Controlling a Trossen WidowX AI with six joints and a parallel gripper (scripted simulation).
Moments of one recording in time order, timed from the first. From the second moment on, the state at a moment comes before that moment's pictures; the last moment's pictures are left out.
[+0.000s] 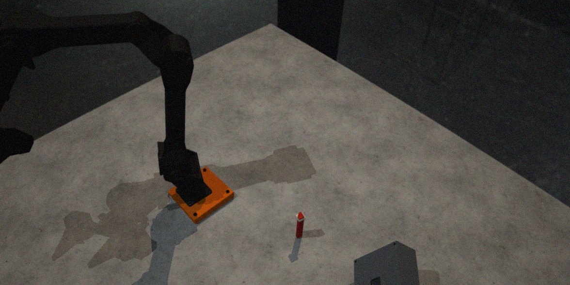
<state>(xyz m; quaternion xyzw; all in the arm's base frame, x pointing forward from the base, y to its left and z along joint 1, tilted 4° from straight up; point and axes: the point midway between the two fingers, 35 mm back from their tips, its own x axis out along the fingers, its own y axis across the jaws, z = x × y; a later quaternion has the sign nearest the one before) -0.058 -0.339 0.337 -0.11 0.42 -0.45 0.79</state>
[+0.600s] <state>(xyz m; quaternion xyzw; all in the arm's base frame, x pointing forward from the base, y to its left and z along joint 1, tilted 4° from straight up) 0.012 -0.342 0.315 -0.06 0.39 -0.39 0.83</state>
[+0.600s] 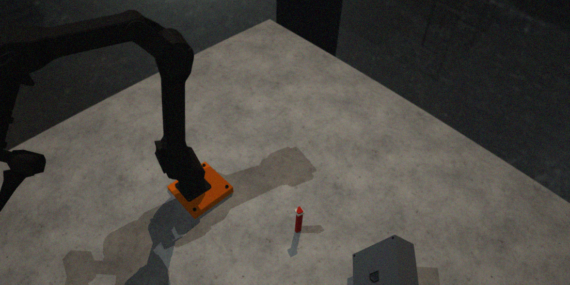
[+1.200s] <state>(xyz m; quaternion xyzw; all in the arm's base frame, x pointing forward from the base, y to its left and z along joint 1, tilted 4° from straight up) 0.081 -0.332 0.290 0.00 0.39 -0.32 0.86</state>
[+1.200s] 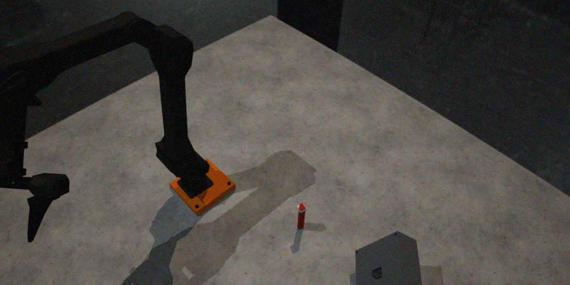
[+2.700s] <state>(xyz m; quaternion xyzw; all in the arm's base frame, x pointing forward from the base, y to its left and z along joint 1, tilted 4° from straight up) 0.227 -0.243 0.236 0.12 0.44 -0.17 0.87</state>
